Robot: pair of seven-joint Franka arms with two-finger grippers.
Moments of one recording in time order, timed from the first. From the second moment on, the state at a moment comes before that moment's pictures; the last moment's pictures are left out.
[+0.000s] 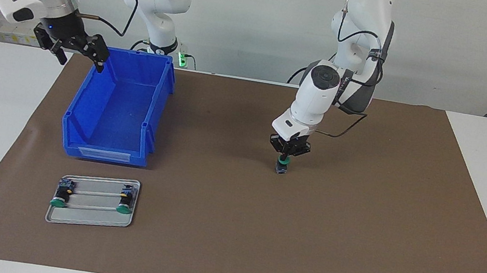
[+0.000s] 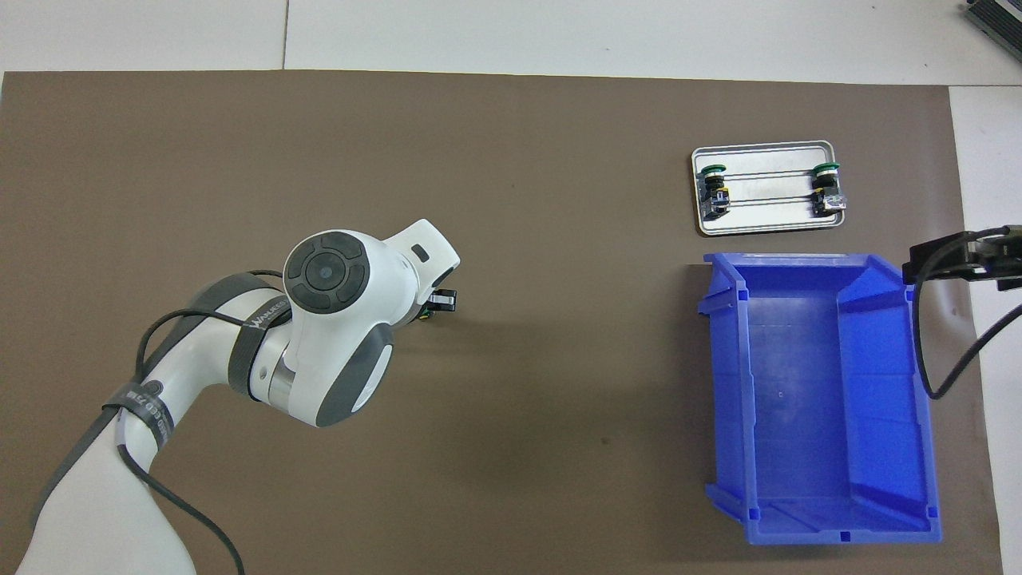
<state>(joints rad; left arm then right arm) -0.49 0.20 -0.05 -2.01 -0.05 2.31 -0.35 0.10 -0.04 -0.15 -1.62 -0.03 1.55 0.04</state>
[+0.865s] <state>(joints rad) -0.46 0.20 -0.03 -1.80 -0.05 2.04 -0.36 0.10 -0.04 -0.15 -1.62 -0.03 1.55 0.04</state>
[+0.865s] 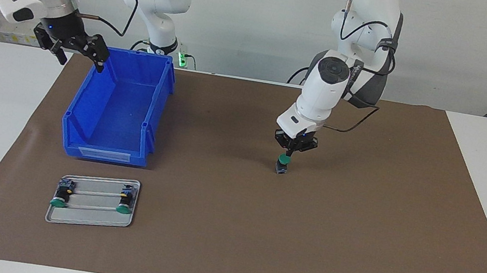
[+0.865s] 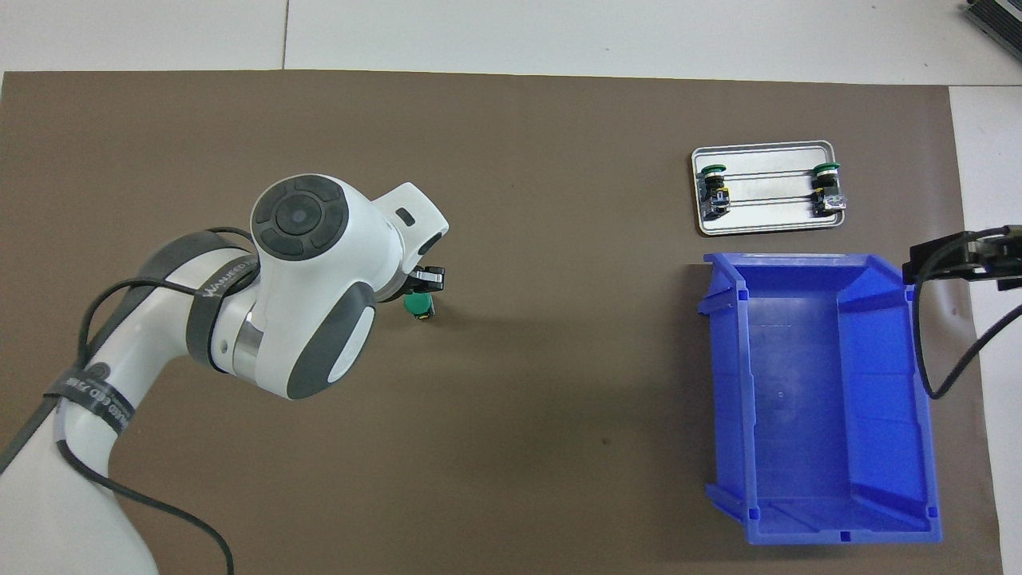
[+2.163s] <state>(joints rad) -0.08 0.20 -0.02 -1.44 -0.01 1.60 -0.01 0.44 0.09 -0.13 -1.65 0.01 1.86 0.51</state>
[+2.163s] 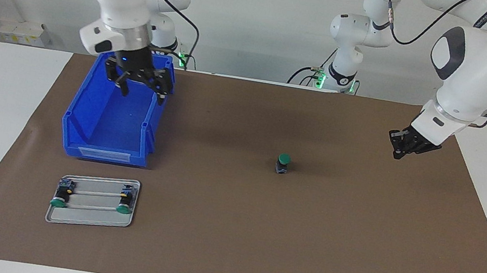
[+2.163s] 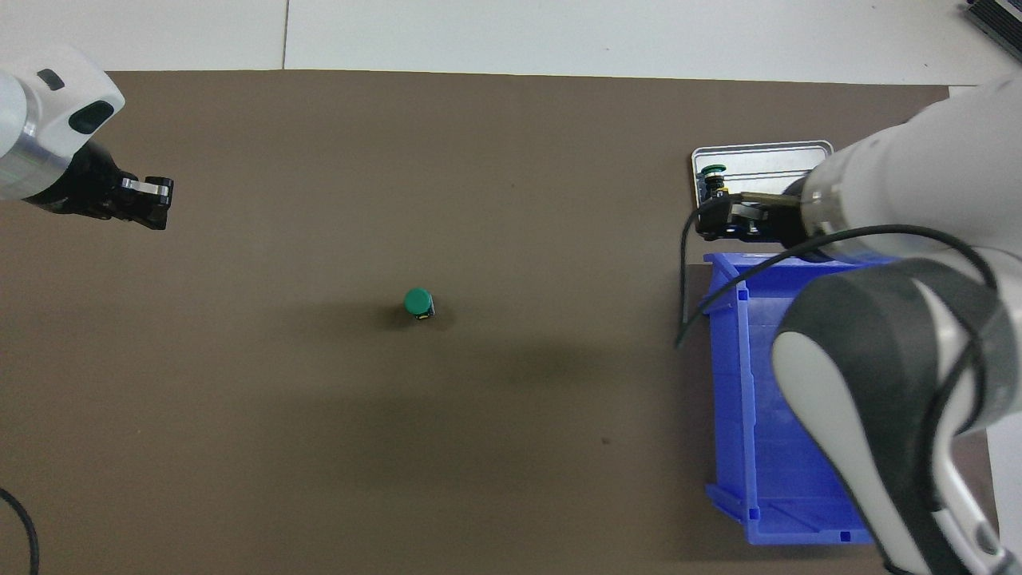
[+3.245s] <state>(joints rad) -0.06 0.15 -0.02 -1.39 0.00 1.57 0.12 0.89 0.53 -0.13 -1.62 0.06 2.45 0.82</state>
